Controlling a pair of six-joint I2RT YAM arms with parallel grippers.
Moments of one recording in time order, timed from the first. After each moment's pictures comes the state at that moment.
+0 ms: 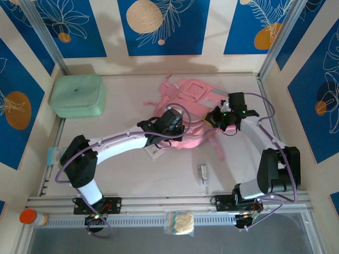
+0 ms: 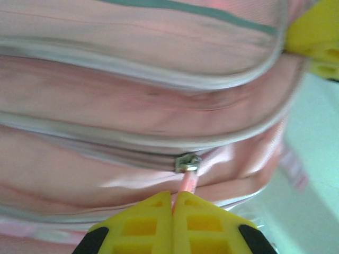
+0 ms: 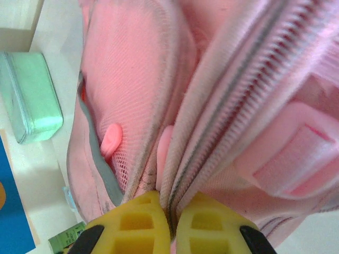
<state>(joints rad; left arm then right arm) -0.91 1.69 1.25 -0.39 -0.14 -0.60 0.06 1.45 1.00 -0.53 -0.56 0.72</state>
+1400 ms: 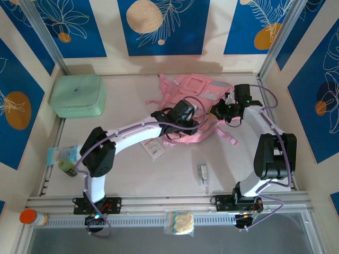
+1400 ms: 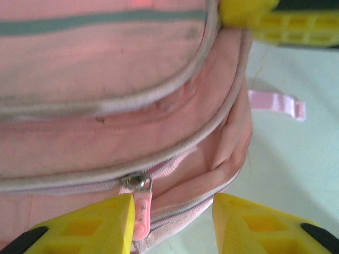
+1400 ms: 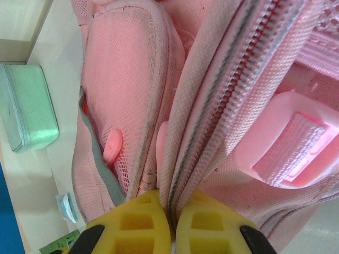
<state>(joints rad) -0.92 1.92 1.56 -0.48 -0.06 -0.41 0.01 1.59 1.15 -0.57 -0.60 0.61</state>
